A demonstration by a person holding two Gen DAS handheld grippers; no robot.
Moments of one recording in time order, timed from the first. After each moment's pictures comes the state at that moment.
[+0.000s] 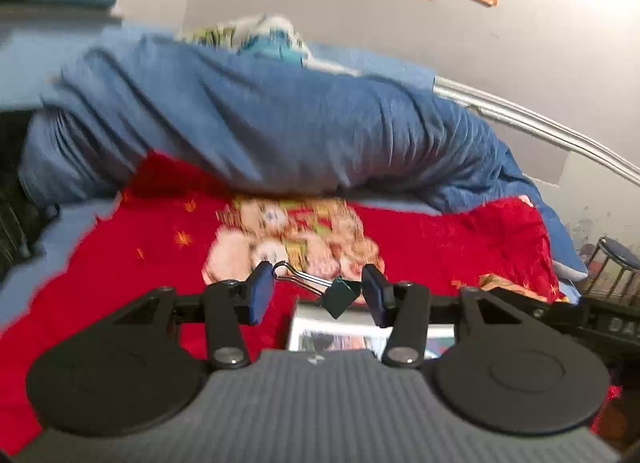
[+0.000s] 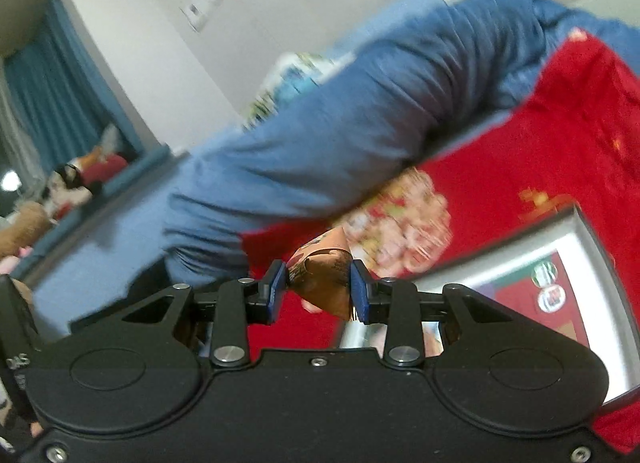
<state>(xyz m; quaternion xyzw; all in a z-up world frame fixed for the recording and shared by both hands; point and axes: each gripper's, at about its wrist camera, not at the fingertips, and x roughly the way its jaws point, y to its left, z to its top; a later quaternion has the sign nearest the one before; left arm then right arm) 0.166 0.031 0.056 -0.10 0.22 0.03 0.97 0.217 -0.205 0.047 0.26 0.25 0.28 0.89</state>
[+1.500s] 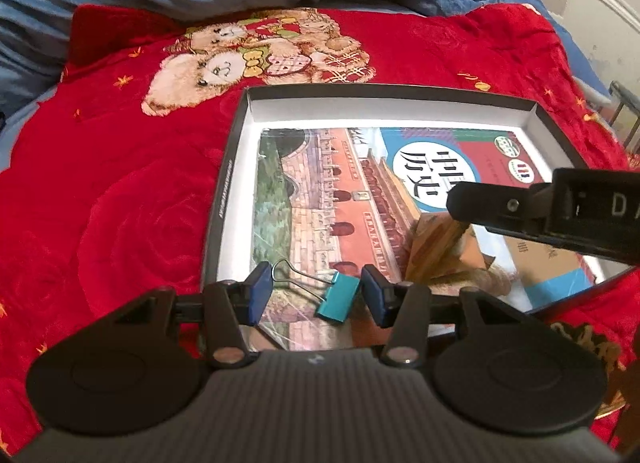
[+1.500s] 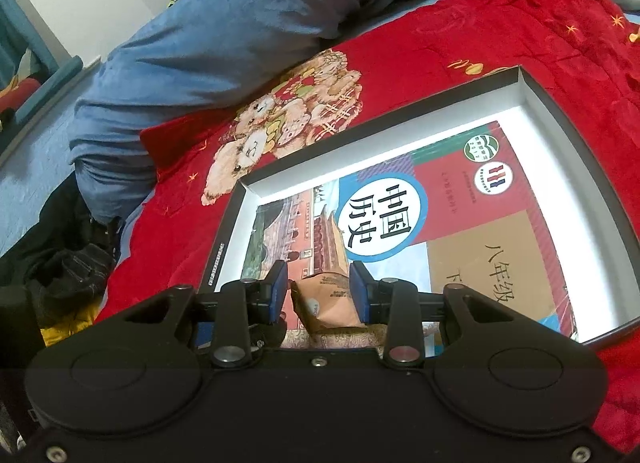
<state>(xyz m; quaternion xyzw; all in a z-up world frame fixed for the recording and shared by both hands) 0.200 -0.024 -0.055 -0.02 0.43 0.00 0.90 0.235 -0.195 -0.030 0.21 0.40 0.22 0.87</state>
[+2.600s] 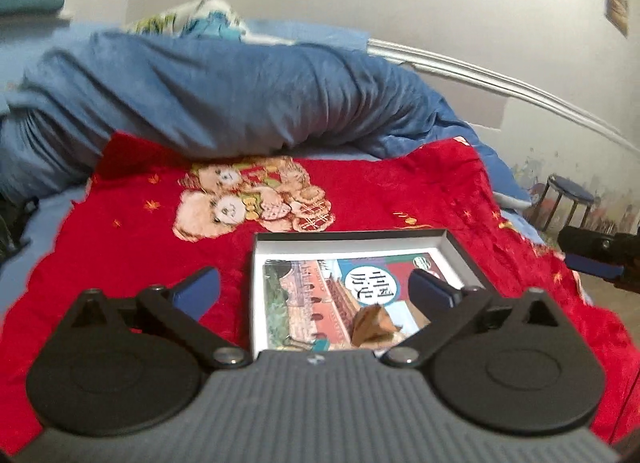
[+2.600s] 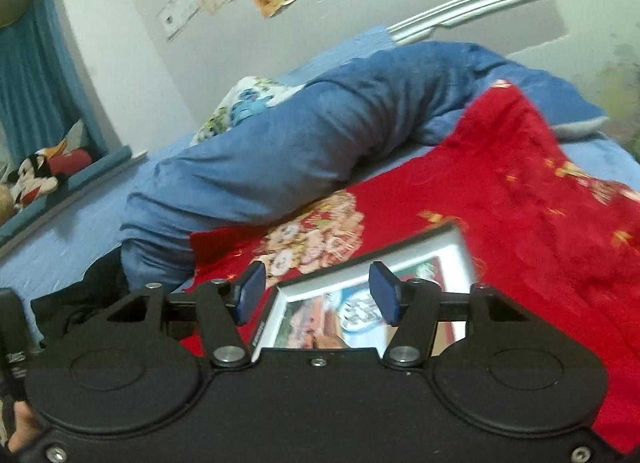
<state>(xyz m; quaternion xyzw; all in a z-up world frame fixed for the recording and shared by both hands) 0.075 0.004 0.065 -0.03 0.24 -0.05 0.97 0.086 -0.299 0.076 0.22 0.22 0.19 0.93</state>
